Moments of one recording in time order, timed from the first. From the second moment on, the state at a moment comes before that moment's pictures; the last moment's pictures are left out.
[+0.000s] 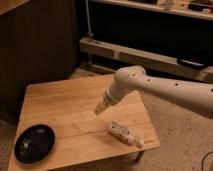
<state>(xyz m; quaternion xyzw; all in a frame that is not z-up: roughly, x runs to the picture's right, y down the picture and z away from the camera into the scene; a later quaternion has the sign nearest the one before) -0.009 0.081 0.733 -0.36 -0.13 0.35 0.85</state>
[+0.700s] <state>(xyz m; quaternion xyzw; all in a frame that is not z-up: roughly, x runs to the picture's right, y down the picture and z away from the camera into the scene) 0.001 0.080 0.733 -0.39 -0.19 0.22 0.87</state>
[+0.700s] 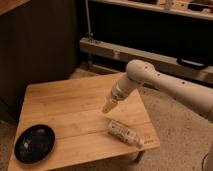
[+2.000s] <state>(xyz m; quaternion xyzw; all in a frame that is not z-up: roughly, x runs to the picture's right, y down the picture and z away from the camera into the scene) 0.054 0.169 0.722 -0.36 -0.03 0.32 0.88</state>
